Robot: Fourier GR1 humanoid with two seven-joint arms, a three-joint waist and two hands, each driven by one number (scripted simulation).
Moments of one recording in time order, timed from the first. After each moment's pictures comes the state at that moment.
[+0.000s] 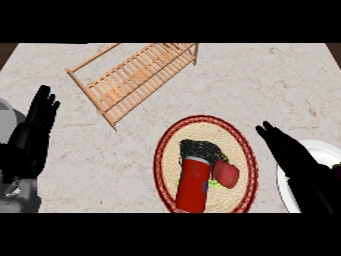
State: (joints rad) left arm -0.08 0.30 -0.07 -1.66 0.14 0.28 0.13; right arm -0.09 -0.64 0.53 -2.24 0.52 0.04 0.85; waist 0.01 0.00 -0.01
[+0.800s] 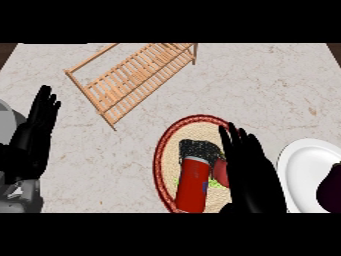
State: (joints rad) left arm -0.07 0.28 -0.07 -1.68 0.11 0.28 0.14; right arm -0.26 -0.35 0.75 -1.96 0.85 0.20 1.11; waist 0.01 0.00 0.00
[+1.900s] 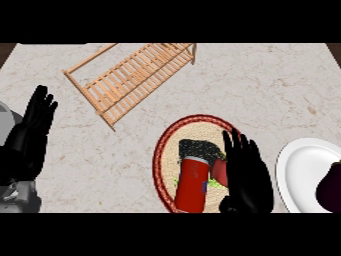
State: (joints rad) left arm -0.06 0.23 0.00 -1.71 0.06 0.21 0.17; right arm -0.09 -0.21 0.63 -1.77 1.06 0.17 0.91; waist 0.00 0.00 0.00
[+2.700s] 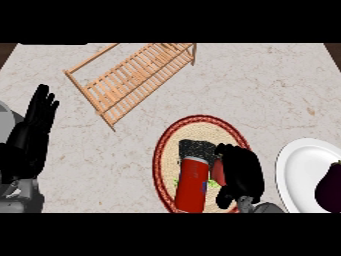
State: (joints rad) left arm -0.08 0.18 0.04 -1.70 0.02 0.17 0.19; right arm -0.10 -0.13 0.53 -1.56 1.11 0.14 0.72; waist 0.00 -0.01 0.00
